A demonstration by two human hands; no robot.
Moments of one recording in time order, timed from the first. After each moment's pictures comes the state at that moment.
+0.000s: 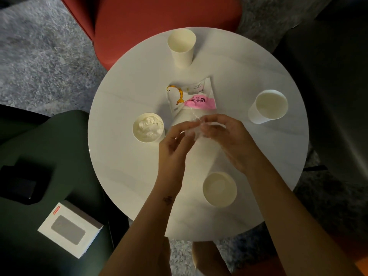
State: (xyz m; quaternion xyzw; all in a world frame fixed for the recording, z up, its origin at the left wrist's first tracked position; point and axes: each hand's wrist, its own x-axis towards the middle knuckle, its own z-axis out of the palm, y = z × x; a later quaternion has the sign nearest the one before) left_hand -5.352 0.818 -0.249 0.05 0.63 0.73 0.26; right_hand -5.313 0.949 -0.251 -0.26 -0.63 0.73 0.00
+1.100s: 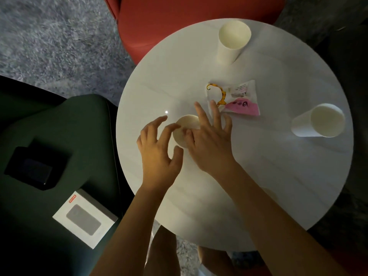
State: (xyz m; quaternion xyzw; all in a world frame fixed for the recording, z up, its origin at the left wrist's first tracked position) left_hand -5.418 0.731 -0.279 0.18 0.92 0.35 0.06; right_hand -5.393 0.851 -0.286 -0.12 -0.97 0.16 -0.10
